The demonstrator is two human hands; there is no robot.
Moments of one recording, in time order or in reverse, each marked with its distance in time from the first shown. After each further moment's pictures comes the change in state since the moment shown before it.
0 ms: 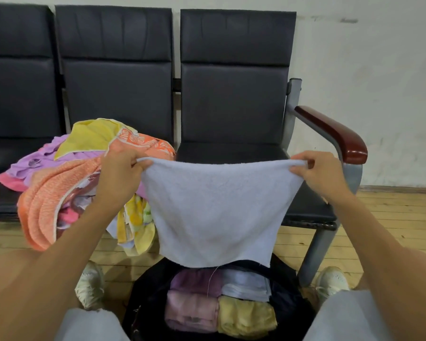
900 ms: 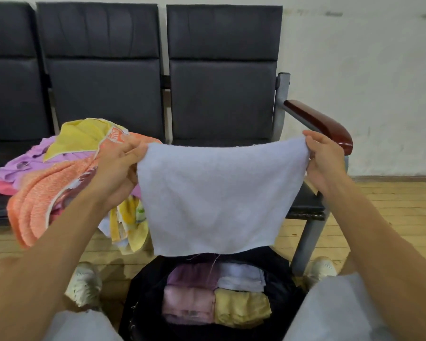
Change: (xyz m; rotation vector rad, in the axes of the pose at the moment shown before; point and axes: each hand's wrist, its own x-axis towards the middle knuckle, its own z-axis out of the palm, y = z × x) left_hand 0.003 0.018 -0.006 -1.088 -0.357 -0.382; right_hand 0.001 -0.011 -0.016 0.945 0.235 0.440
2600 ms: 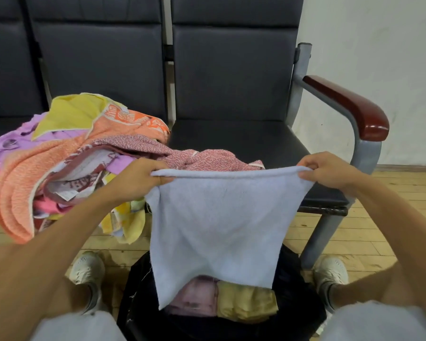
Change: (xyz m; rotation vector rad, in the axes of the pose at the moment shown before) left_hand 0.041 -0.079 -0.016 1.037 -0.276 0.134; right_hand 0.044 0.060 -0.023 -1.167 -0.630 -0.095
